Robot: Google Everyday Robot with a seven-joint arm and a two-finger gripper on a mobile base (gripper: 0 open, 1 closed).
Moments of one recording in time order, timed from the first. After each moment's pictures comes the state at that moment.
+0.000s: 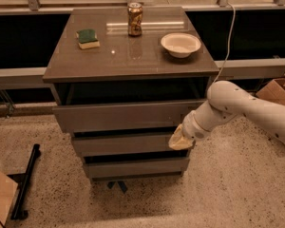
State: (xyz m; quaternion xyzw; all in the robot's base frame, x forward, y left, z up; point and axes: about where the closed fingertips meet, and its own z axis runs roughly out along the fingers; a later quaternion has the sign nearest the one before) arm 0.558 -0.132 0.609 -0.64 0.72 0.19 0.19
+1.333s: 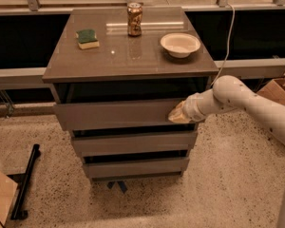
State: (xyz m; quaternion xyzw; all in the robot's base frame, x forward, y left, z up) arm 0.681 -0.144 0.622 -0.60 0.71 0.12 0.34
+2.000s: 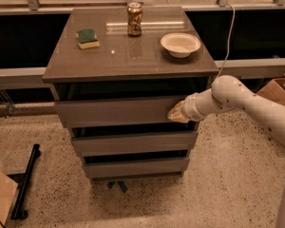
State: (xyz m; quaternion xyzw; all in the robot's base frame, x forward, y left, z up) arm 0.682 -0.141 0.621 -0.61 0.71 0.12 0.34
